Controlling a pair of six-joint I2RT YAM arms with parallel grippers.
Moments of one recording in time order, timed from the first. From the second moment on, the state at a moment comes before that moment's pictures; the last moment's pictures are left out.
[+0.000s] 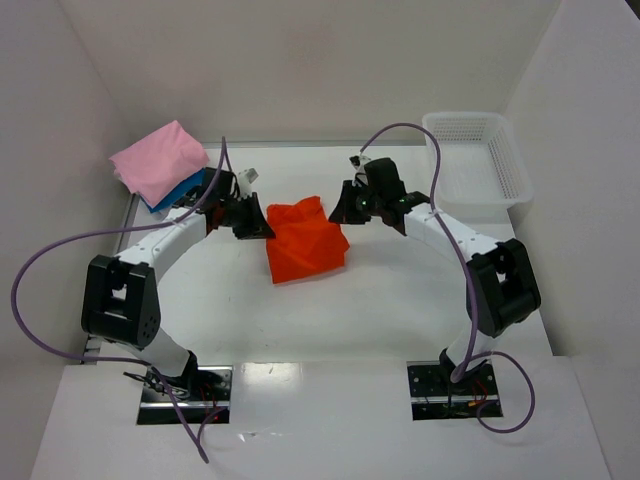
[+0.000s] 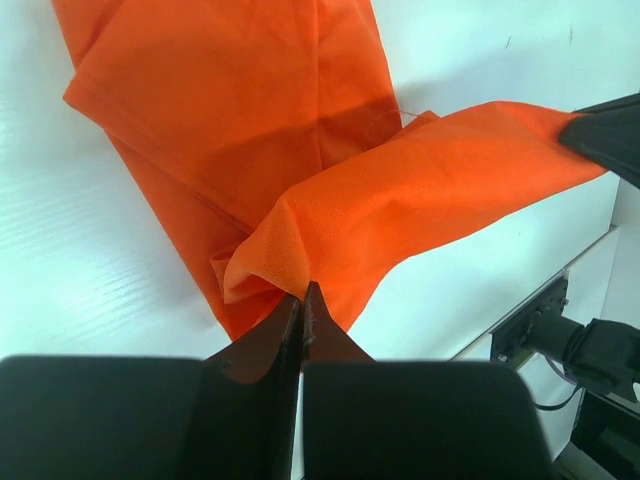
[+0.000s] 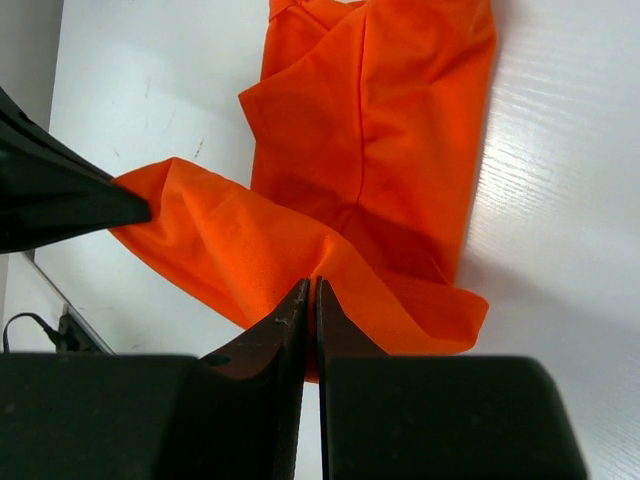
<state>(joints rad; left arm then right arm) -0.21 1.58 1.12 -0.45 0.51 -0.42 0.46 1.66 1.20 -0.21 -0.35 0.46</state>
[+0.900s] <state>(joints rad) -0.12 1.73 1.39 -0.48 0.47 -0.39 0.46 1.91 1.56 -0.22 -0.32 0.42</state>
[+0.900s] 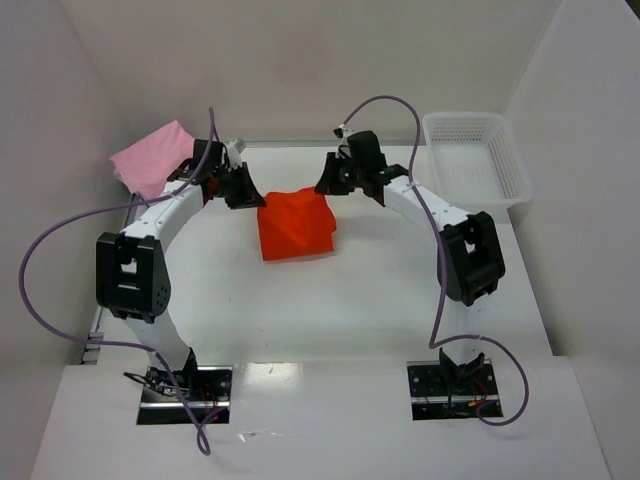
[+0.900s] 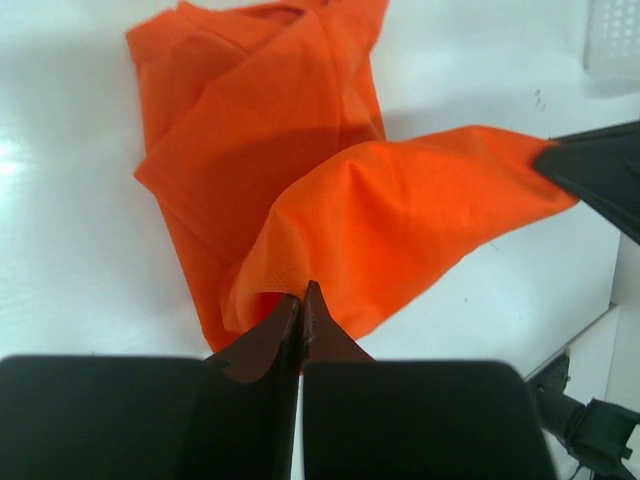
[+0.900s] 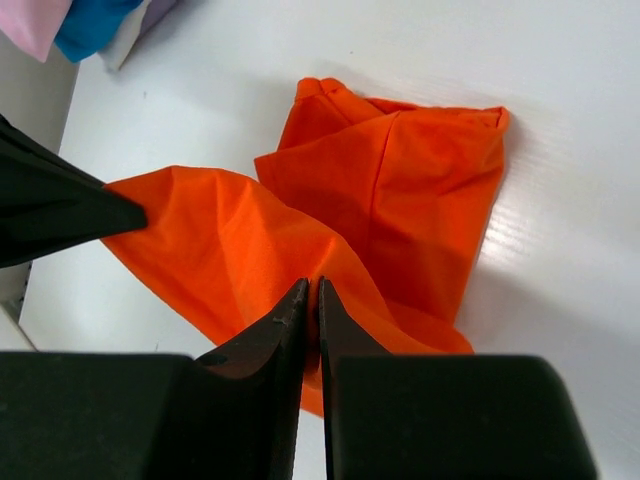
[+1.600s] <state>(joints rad) -0.09 2.08 1.65 -0.42 0.45 -0.40 0.43 2.15 1.73 -0.20 -0.27 0.42</state>
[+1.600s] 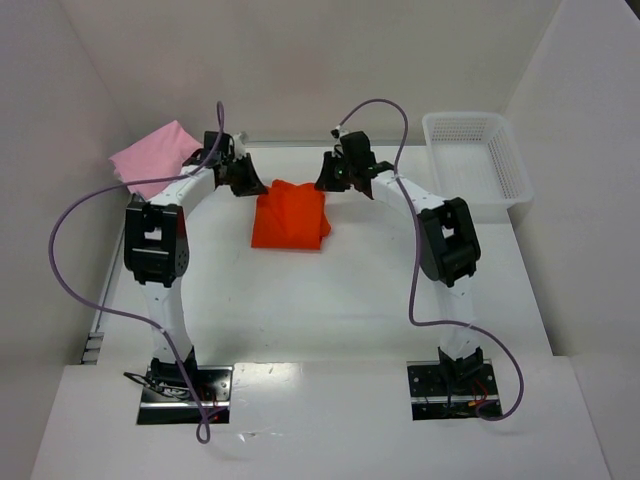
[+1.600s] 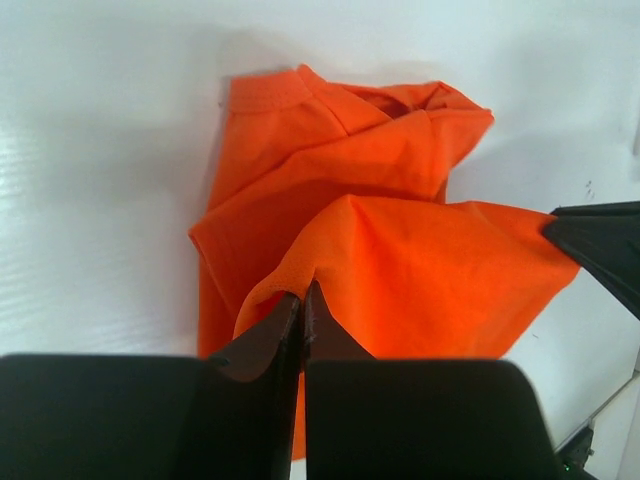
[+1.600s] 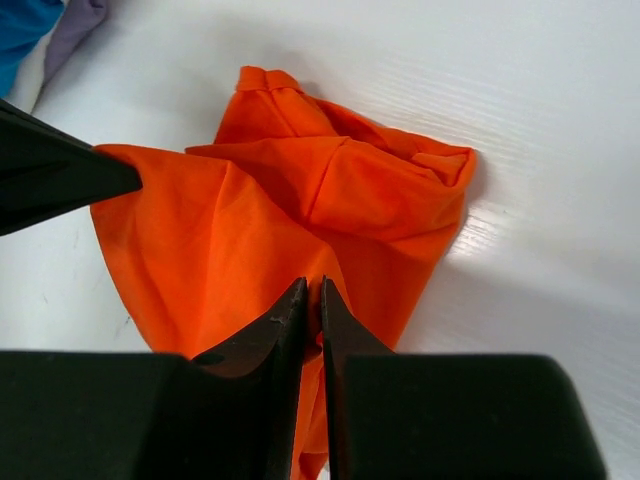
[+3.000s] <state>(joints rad) -0.09 2.54 2.52 -0.47 0.49 -0.44 0.30 2.17 1.86 -0.15 -0.22 0.42</state>
